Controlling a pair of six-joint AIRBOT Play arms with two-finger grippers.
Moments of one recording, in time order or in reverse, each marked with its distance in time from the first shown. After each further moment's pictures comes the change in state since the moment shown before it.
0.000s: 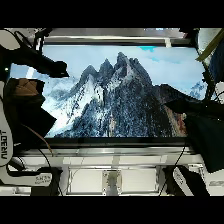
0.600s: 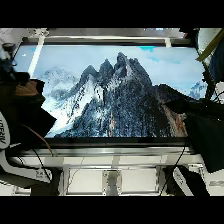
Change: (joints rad) left arm 0.284 -0.125 -0.003 0.653 0.015 -0.083; right arm 0.000 0.000 0.000 0.006 0.017 0.000
